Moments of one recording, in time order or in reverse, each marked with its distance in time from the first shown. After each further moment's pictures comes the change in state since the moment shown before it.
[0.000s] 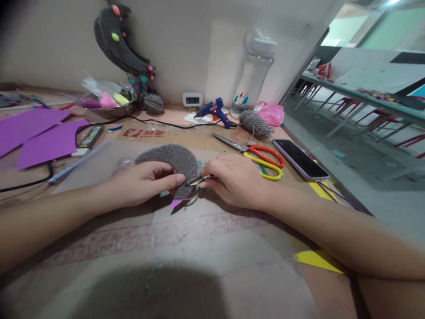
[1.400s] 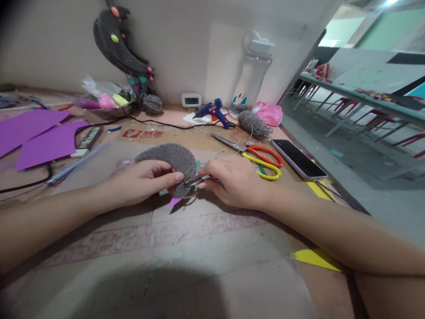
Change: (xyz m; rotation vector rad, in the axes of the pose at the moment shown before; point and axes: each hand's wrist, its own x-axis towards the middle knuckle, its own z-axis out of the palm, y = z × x) left_hand 0.000 0.000 0.000 -0.052 0.009 0.005; right_hand -0.002 -0.002 0.002 0.030 0.008 0.030
